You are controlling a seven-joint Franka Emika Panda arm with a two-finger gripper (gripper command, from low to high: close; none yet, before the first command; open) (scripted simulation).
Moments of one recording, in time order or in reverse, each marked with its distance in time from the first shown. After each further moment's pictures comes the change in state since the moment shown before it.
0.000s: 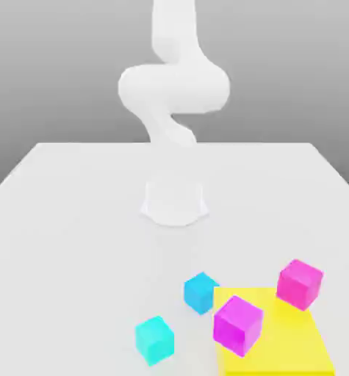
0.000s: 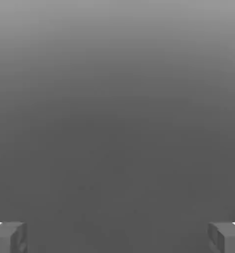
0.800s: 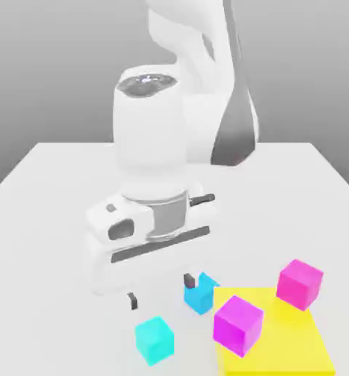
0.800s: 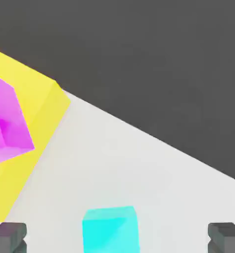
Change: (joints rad) arm 0.119 0.868 -0.164 -0.245 0.104 0.409 -0.646
